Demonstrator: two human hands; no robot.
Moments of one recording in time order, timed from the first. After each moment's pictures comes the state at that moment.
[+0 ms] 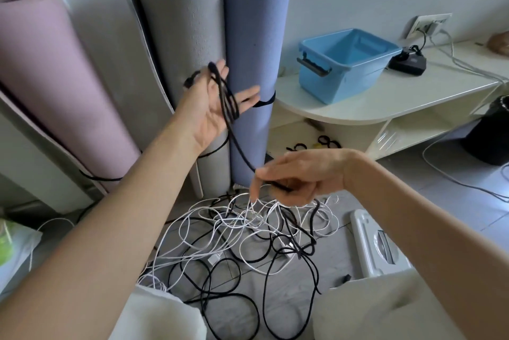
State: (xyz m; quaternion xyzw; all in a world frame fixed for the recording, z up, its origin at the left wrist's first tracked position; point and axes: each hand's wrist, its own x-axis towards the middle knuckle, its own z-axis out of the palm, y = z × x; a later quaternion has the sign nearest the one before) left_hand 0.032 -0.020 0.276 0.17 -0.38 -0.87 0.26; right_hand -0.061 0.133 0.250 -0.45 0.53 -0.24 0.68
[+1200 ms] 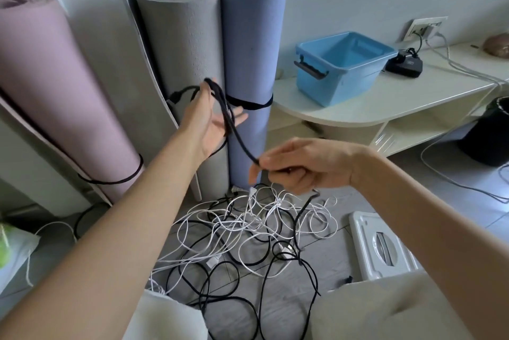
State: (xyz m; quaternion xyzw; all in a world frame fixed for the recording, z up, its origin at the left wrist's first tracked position) left_hand 0.023 -0.017 0.264 0.28 -0.36 -0.84 0.29; right_hand -0.067 0.139 0.265 -0.43 0.50 -0.35 0.67
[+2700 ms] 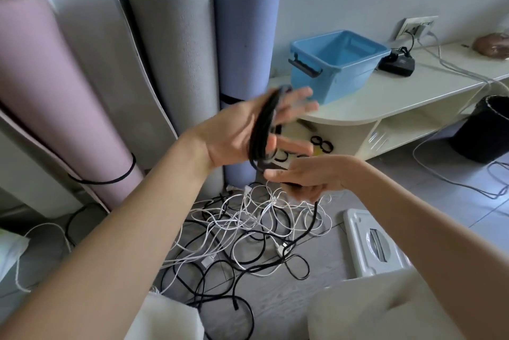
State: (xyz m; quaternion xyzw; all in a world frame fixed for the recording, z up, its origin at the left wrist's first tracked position) left_hand 0.031 0.025 0.285 0.06 -0.47 -0.87 -0.09; right_hand -0.078 0.143 0.233 -0.40 0.72 -0.14 0.54
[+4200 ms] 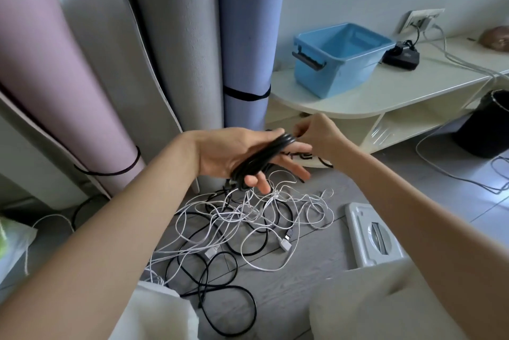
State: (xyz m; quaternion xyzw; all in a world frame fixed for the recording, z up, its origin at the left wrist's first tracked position) left_hand 0.059 0.024 0.275 0.07 -0.65 -0.71 -0.26; right_hand -0.091 0.130 0.232 -0.37 0.85 -0.33 0.16
